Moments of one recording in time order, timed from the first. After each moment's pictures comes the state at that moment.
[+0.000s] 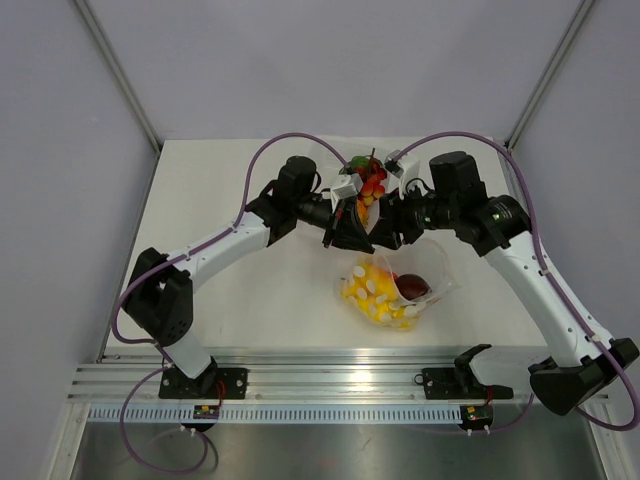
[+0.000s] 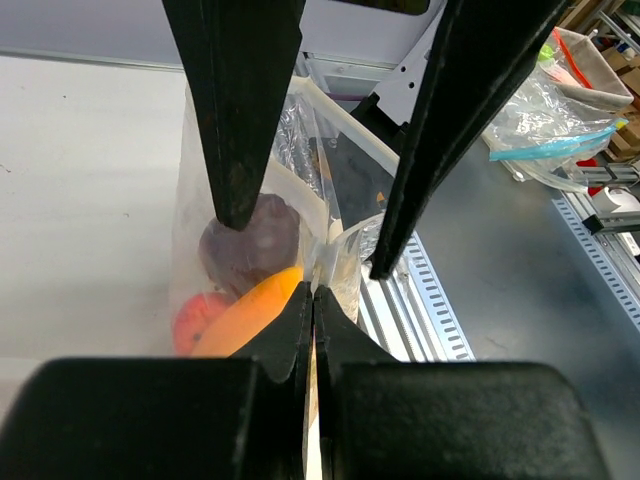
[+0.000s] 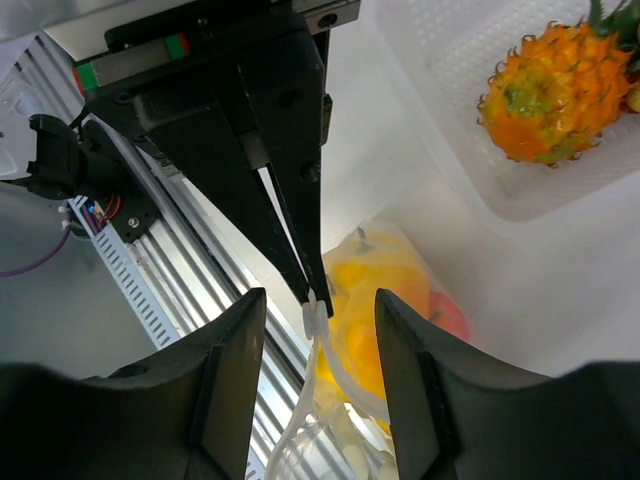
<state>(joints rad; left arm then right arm) -0.67 1.66 1.30 0.03 1.25 -0.03 0.50 1.22 1.45 -0.88 -0.48 0.03</state>
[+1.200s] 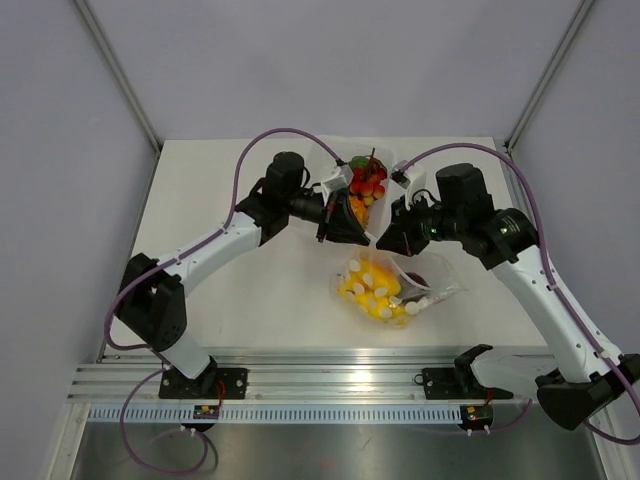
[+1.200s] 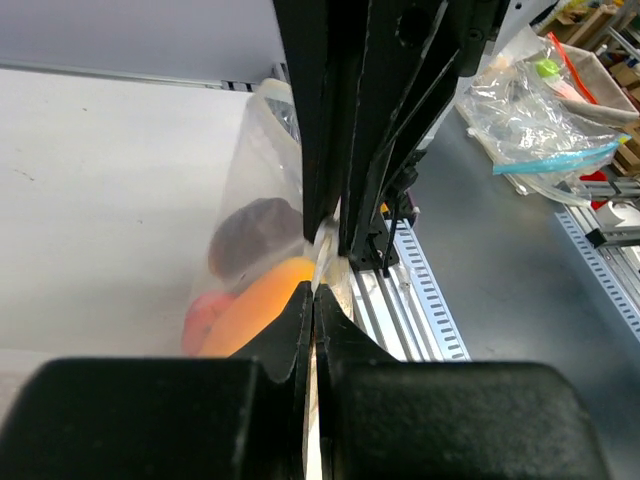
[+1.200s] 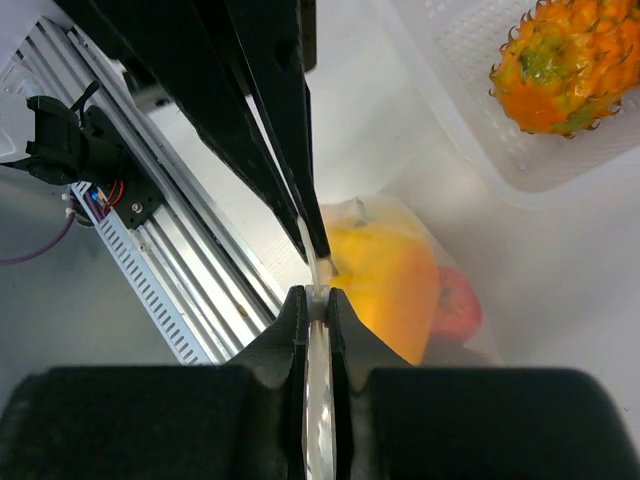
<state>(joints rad) -0.65 1.63 1.30 0.06 1.25 -0.08 0.50 1.16 1.37 -0.89 -0.49 0.04</state>
